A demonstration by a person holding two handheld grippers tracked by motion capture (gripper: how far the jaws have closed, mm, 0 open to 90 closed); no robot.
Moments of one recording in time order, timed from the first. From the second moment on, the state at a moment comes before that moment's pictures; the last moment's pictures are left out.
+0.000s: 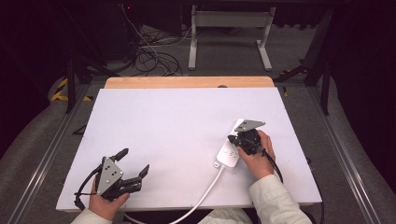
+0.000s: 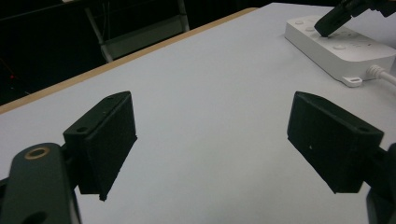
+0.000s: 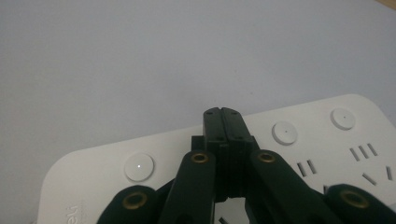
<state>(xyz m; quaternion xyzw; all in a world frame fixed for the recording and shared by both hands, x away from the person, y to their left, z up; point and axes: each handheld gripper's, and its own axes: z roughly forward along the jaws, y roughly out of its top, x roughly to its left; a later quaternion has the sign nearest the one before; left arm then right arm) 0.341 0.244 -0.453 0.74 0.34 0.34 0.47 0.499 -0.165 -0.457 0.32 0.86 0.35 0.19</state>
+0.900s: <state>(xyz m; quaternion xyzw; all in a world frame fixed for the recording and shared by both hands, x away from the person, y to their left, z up) 0.341 0.243 -0.454 0.74 0.34 0.34 0.47 0.498 -0.167 -0.462 0.33 0.85 0.36 0.19</state>
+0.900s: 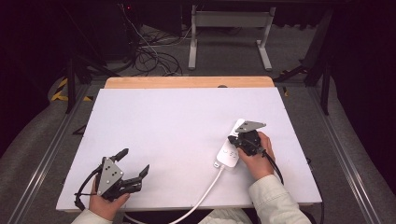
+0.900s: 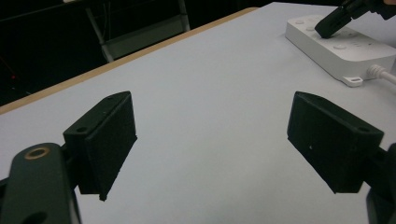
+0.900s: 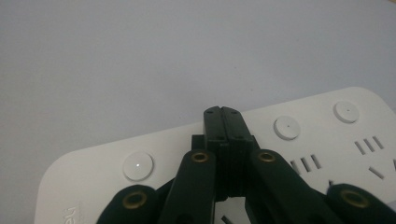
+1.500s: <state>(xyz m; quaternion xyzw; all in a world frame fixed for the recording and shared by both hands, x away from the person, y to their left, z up) 0.341 0.243 -0.454 0.74 0.34 0.34 0.47 0.488 -0.170 -0.451 0.31 0.83 0.42 0.22</state>
